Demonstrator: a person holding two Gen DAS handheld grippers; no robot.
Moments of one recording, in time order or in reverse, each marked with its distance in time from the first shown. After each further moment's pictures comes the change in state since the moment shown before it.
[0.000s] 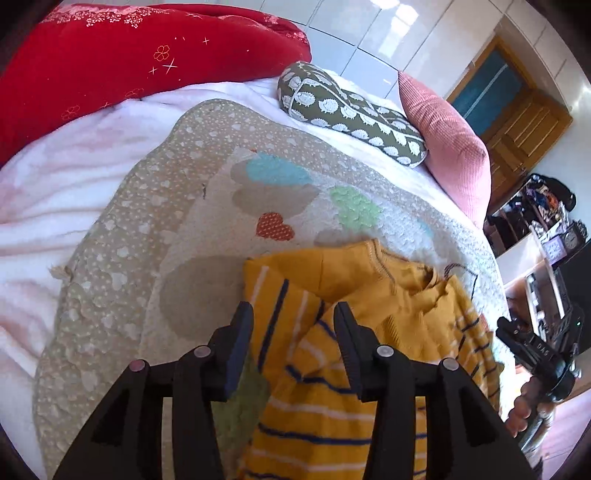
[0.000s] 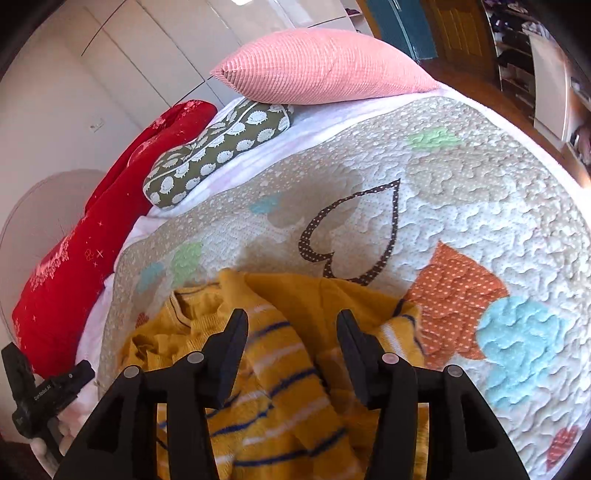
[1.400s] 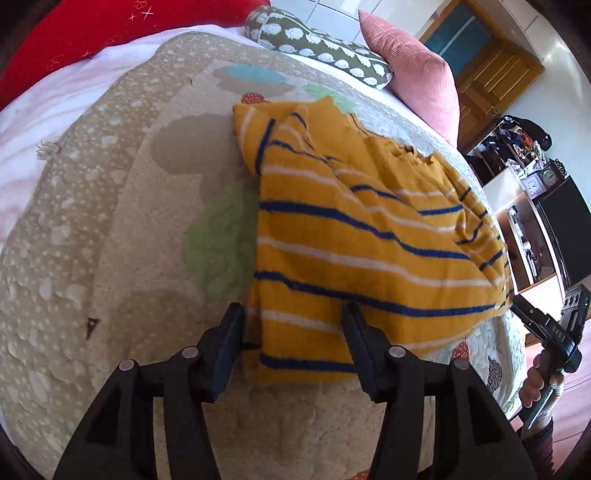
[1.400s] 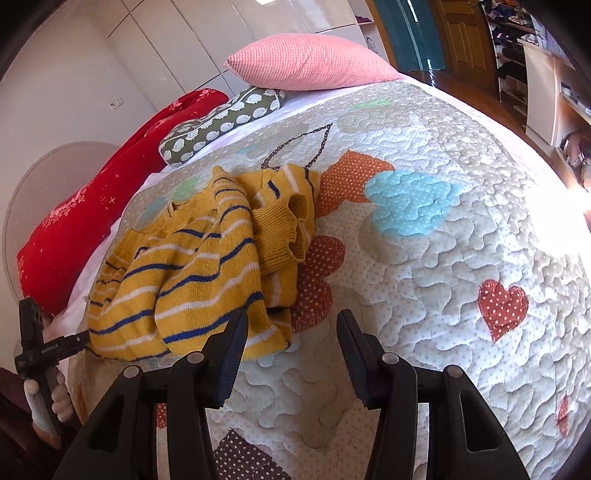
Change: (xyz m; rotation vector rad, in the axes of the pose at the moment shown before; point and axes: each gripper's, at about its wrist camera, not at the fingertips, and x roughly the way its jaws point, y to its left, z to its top) left arm 0.007 0.006 -0.113 0.115 0.156 -0.085; right arm -0.088 -0.066 -0.133 -0.061 -0.012 0.024
